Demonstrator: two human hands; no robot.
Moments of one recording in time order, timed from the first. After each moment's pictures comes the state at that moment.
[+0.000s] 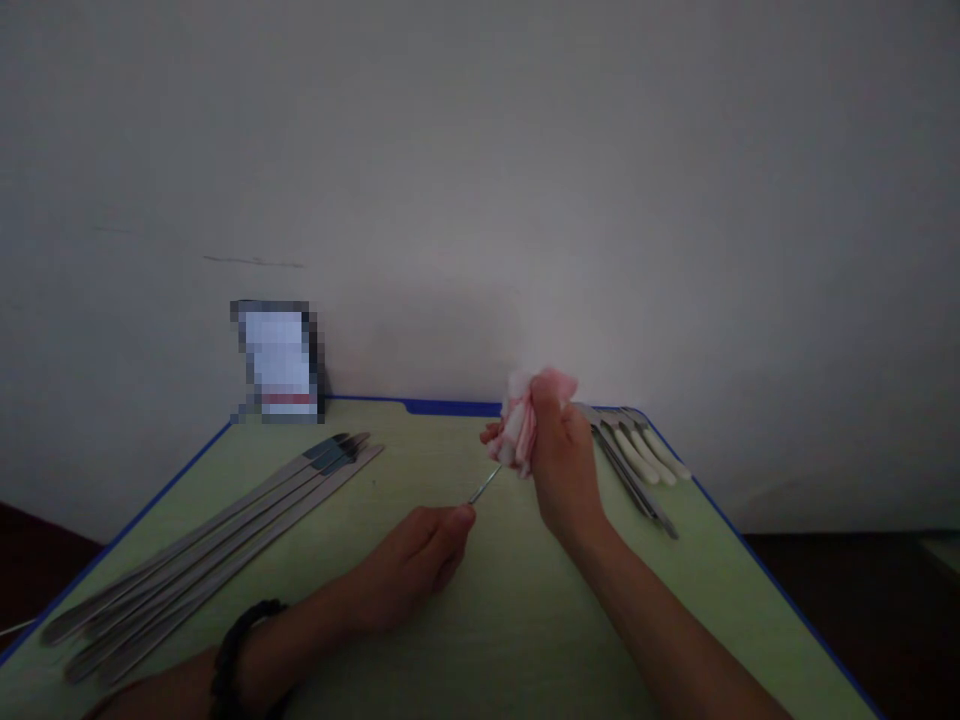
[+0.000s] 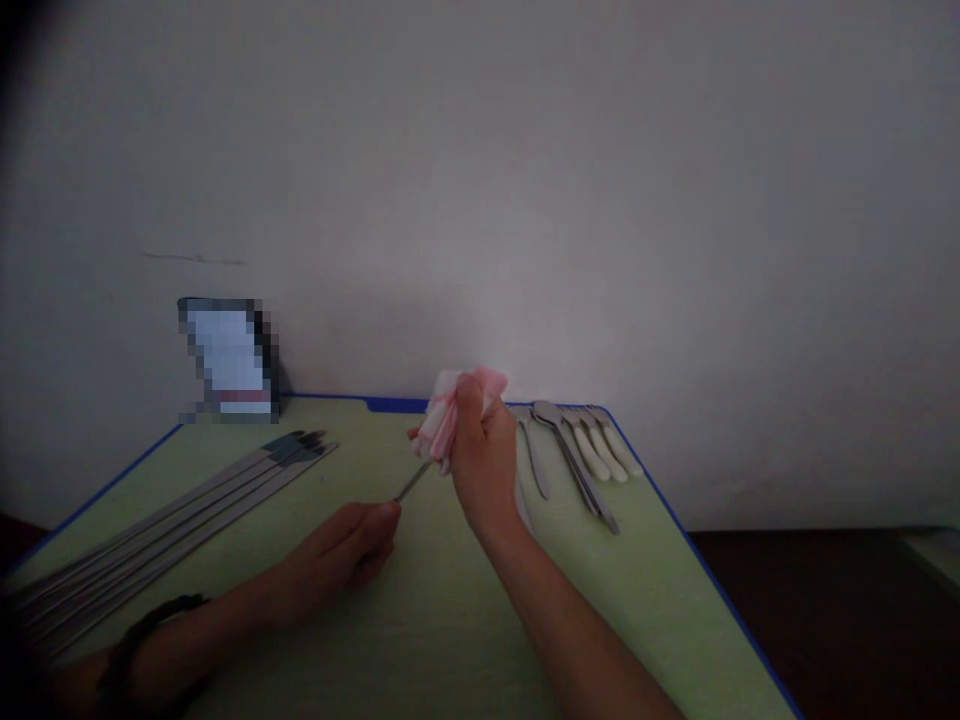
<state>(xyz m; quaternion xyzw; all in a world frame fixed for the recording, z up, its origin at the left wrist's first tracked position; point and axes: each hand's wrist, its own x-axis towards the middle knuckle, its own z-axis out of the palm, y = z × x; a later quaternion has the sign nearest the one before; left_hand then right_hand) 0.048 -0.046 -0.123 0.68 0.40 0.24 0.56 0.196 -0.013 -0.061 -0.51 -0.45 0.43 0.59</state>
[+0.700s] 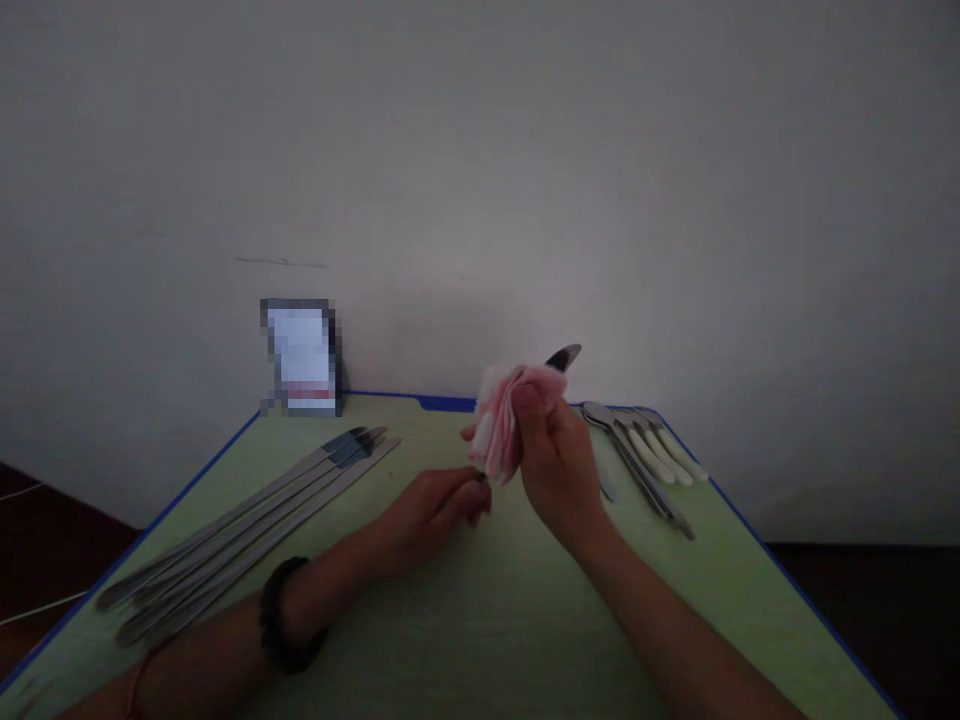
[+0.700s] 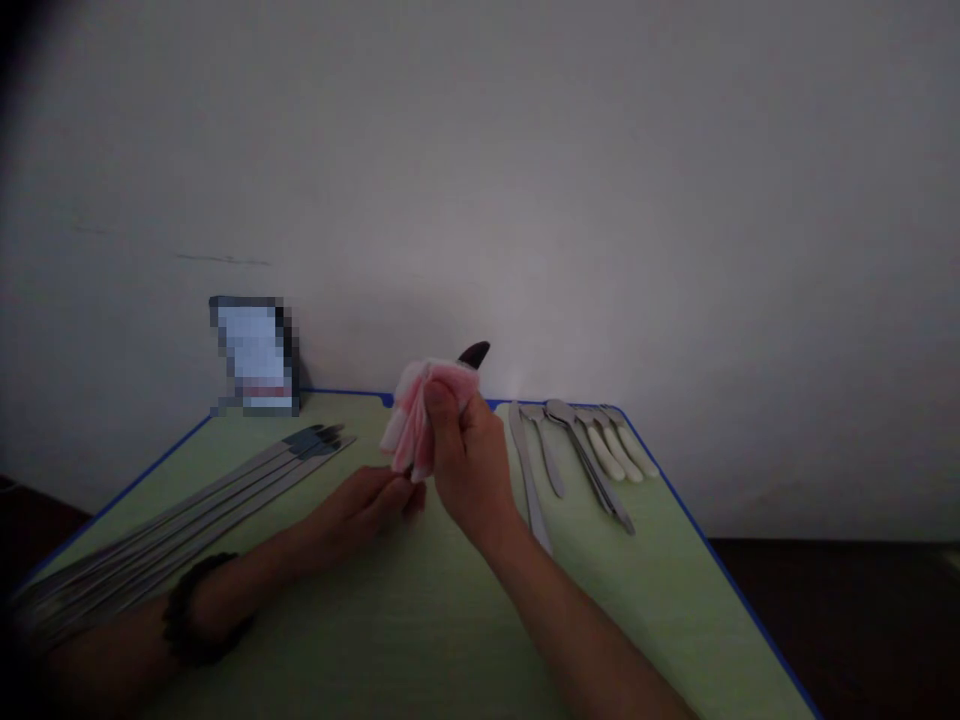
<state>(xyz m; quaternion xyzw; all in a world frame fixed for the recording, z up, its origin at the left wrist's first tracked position) 0.040 -0.022 -0.126 0.79 0.34 0.28 0.43 0.186 -0.023 -0.065 -0.50 -0.58 0.32 0.56</state>
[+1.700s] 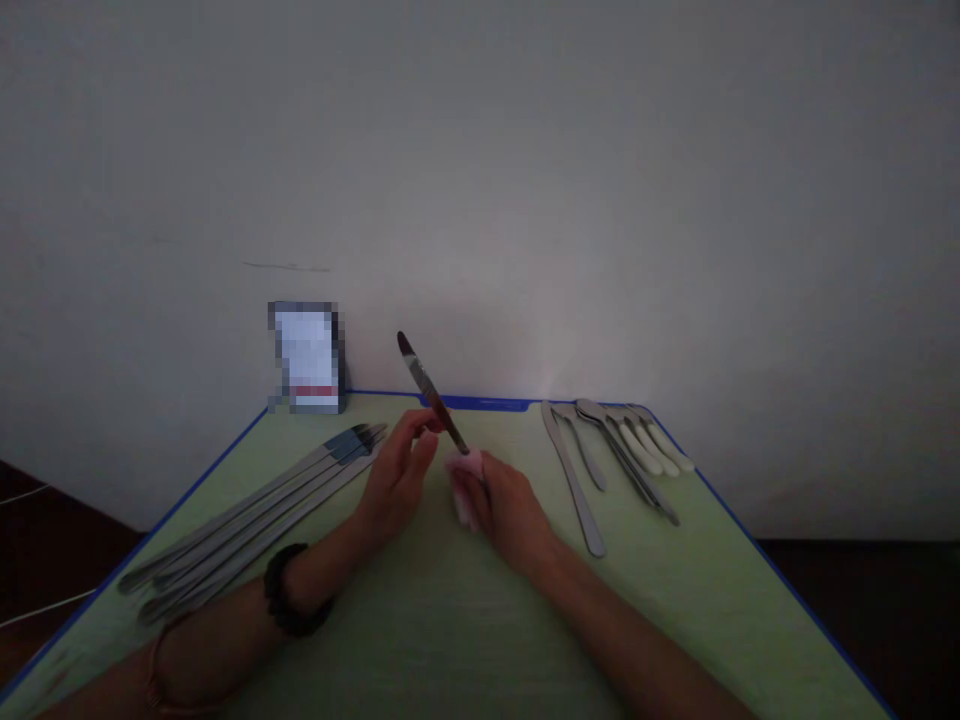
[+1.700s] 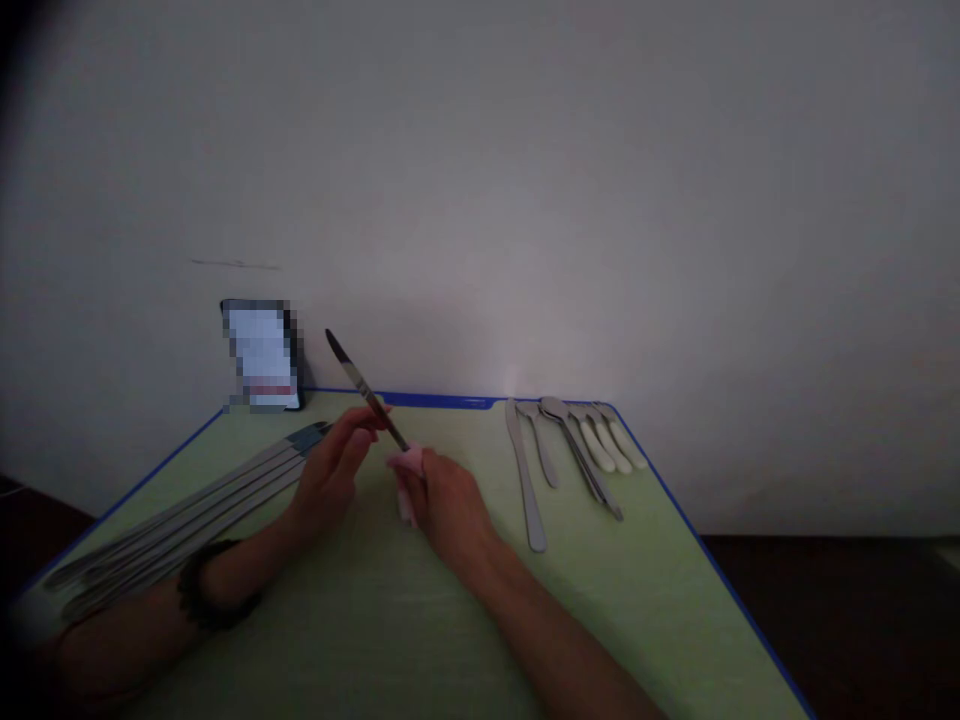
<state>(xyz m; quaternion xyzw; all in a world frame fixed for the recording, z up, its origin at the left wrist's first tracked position) 0.031 -0.015 -0.124 0.66 0.41 0.56 0.28 0.185 -0.036 -0.130 -0.48 -0.79 0.21 0.32</state>
